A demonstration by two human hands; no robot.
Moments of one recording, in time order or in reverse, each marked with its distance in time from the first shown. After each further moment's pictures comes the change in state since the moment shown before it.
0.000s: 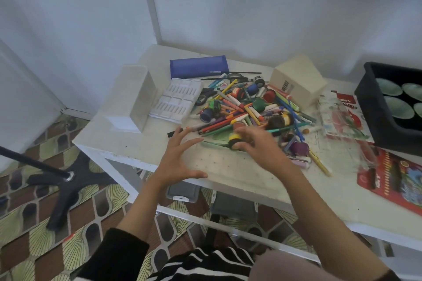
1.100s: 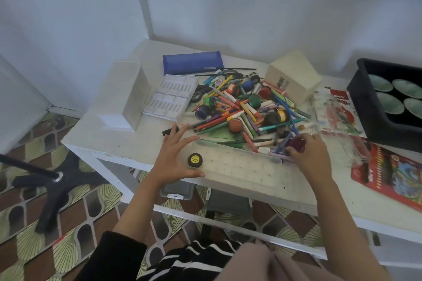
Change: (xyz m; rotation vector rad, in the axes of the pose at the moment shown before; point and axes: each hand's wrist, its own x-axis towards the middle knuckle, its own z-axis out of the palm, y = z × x) left_hand 0.002 -0.003 0.002 0.027 -0.030 0.001; right_hand -0.040 0.093 -0.041 -0.353 0.397 0.466
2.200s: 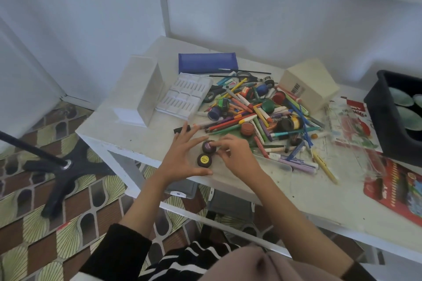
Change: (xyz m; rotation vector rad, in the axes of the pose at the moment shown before) left_hand 0.000 0.002 -0.005 0.019 -0.026 -0.023; right_hand -0.041 -0.144 0.065 0.328 -0.302 -0.670
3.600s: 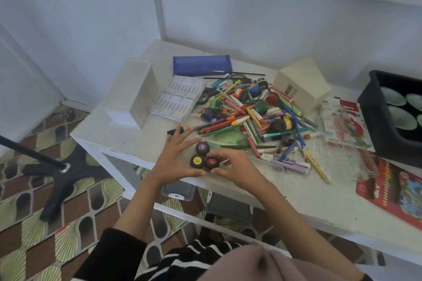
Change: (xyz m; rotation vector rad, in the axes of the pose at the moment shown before) left_hand 0.000 -0.001 0.004 0.012 0.061 0.017; right_hand -0.025 0.006 -0.018 0.147 -0.238 0.138
